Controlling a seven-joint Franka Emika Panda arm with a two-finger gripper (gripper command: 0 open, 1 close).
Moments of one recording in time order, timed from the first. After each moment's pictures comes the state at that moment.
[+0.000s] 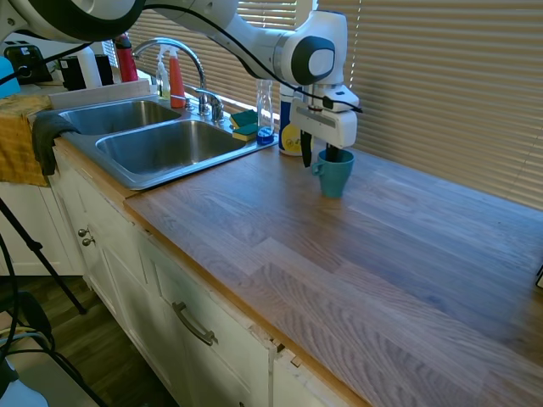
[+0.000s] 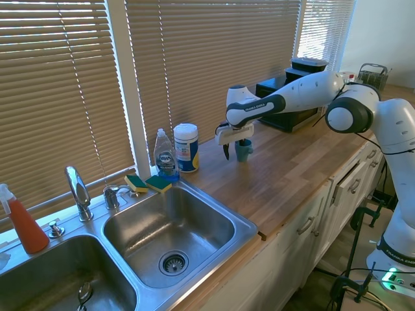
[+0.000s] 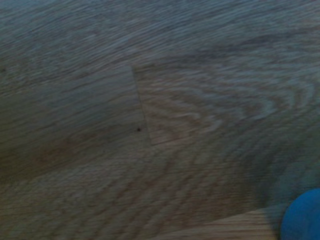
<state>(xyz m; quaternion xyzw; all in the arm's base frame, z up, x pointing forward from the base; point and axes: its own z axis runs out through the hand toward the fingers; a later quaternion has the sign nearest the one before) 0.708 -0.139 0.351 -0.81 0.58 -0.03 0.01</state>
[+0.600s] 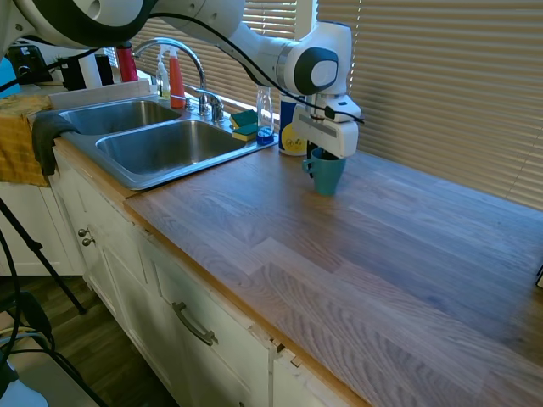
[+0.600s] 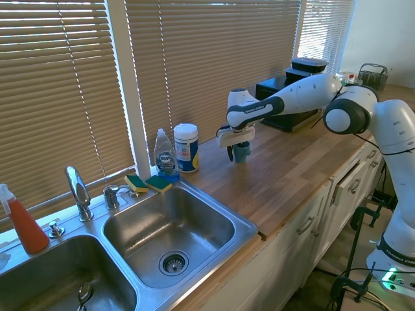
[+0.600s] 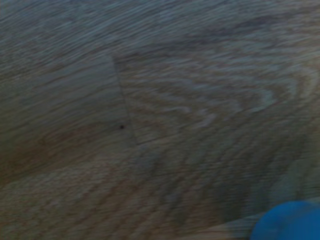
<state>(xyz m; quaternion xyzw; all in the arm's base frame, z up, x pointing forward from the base) 0.707 -0.148 0.332 -0.81 0.59 -0.02 0.02</state>
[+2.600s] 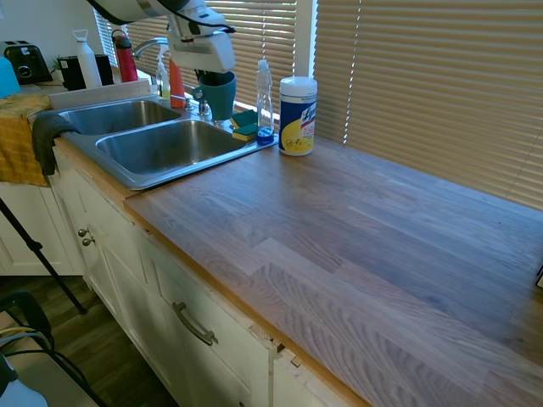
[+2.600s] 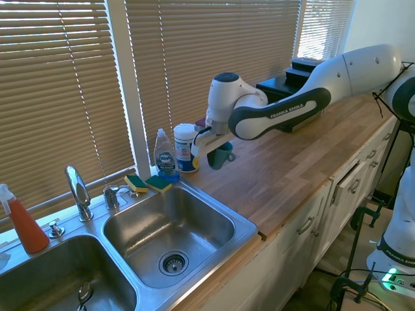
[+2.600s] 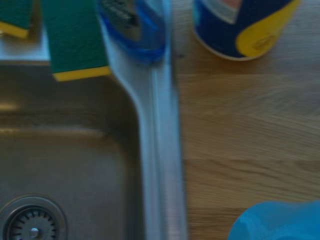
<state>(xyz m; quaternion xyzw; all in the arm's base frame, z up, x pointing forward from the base) 0.610 0.180 0.473 -0.88 0.45 -0.14 0.02</state>
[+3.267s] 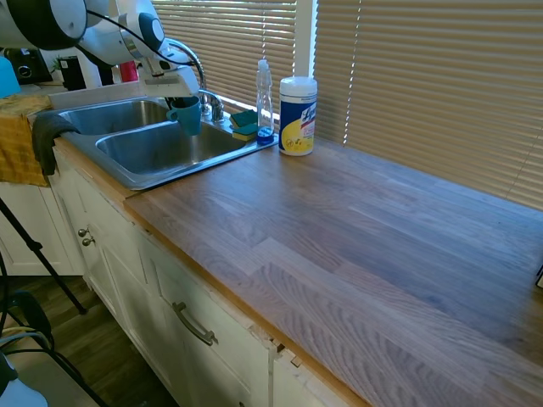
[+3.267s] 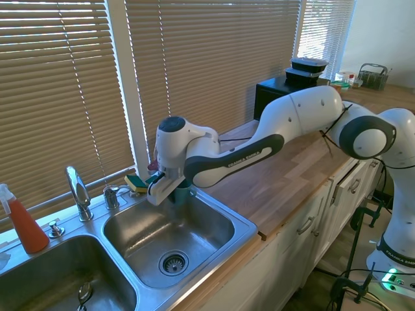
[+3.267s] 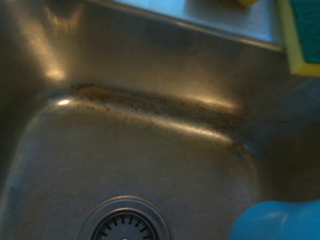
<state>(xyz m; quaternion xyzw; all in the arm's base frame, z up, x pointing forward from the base) 0.677 0.340 0.373 -0.92 0.37 -0.14 -0.01</state>
